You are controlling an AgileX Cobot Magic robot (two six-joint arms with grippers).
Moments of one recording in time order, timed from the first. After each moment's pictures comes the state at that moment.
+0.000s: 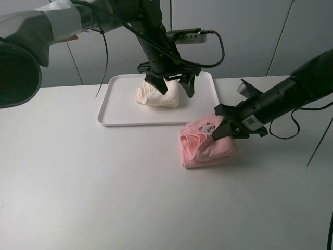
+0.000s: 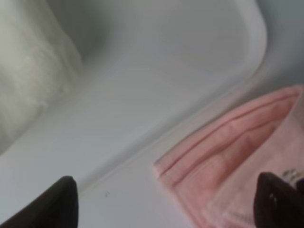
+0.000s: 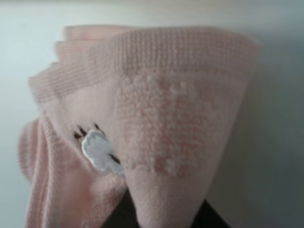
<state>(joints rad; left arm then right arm) -0.57 2.43 -2.30 -0.24 1.22 -0.03 0.12 1.96 -0.93 1.12 0.77 -0.85</state>
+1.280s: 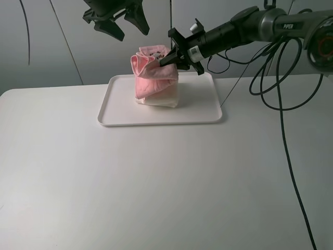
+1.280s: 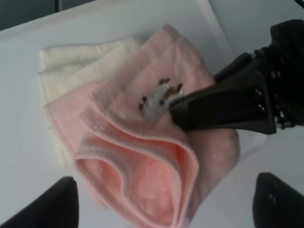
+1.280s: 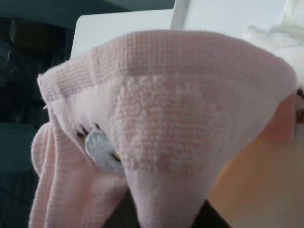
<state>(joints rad) -0.31 2.24 -2.31 -0.39 1.22 0.10 0.23 2.51 -2.09 1.15 1.04 -0.41</state>
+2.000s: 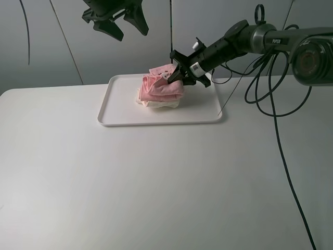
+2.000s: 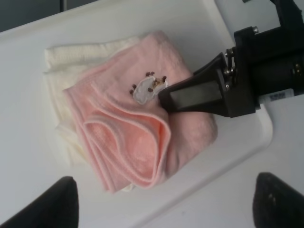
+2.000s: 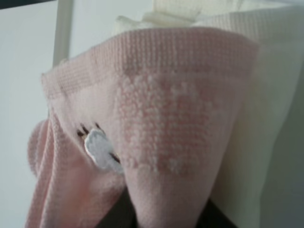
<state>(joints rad) -0.31 2.24 -2.31 -0.37 1.22 0.10 0.23 2.59 -2.13 0.93 0.97 -0.27</state>
